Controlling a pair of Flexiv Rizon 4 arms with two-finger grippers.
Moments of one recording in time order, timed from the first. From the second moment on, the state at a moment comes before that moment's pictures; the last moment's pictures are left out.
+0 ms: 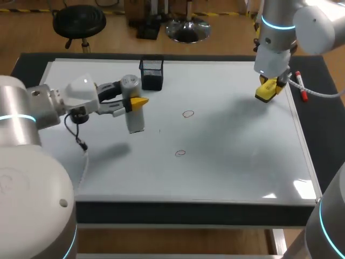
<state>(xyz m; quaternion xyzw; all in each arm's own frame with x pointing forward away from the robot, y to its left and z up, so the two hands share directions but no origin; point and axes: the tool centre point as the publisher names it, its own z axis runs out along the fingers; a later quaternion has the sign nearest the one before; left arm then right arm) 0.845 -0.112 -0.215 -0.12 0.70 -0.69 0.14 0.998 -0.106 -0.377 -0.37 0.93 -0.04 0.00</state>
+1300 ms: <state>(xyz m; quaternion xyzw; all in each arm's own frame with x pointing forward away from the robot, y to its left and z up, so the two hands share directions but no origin) 0.922 -0.247 -0.249 -0.01 0.70 -0.71 0.02 0.997 -0.106 -0.377 -0.37 0.93 -0.04 0.00</state>
